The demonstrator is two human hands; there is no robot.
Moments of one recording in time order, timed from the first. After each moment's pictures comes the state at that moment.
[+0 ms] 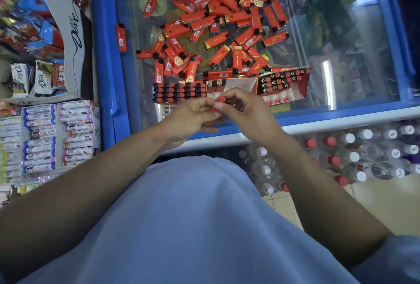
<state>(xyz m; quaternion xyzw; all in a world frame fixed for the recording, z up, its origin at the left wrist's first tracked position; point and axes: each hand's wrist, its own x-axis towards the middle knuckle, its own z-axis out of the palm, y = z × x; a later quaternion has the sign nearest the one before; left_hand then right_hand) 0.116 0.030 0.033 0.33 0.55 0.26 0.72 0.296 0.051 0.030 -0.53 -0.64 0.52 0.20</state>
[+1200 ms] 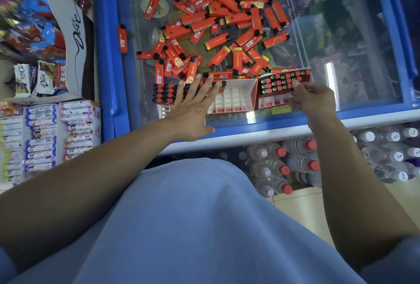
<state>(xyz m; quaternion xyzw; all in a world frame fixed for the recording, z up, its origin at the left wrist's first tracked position) 0.109 0.049 0.005 0.77 0.56 -0.12 0.28 0.415 0.106 -0.005 -0.75 -0.34 0.46 0.32</state>
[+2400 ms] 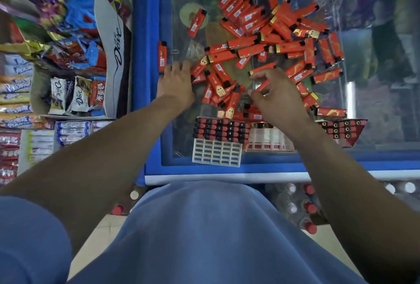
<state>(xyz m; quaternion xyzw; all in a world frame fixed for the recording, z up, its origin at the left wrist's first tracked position) -0.022 0.166 -0.033 0.59 0.78 -0.03 0.21 0.224 0.181 0.018 -0.59 -0.71 0.35 0.13</state>
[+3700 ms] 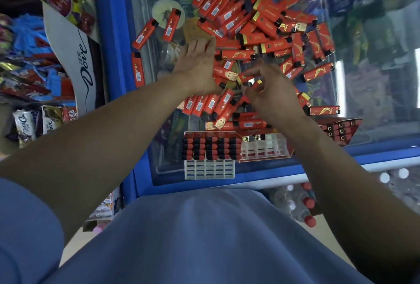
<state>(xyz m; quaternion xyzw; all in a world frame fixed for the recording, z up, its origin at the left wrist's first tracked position) 0.028 0.259 -0.022 0.73 0.63 -0.07 0.26 0.233 0.214 0.002 -0.63 -0.68 0.35 0.12</state>
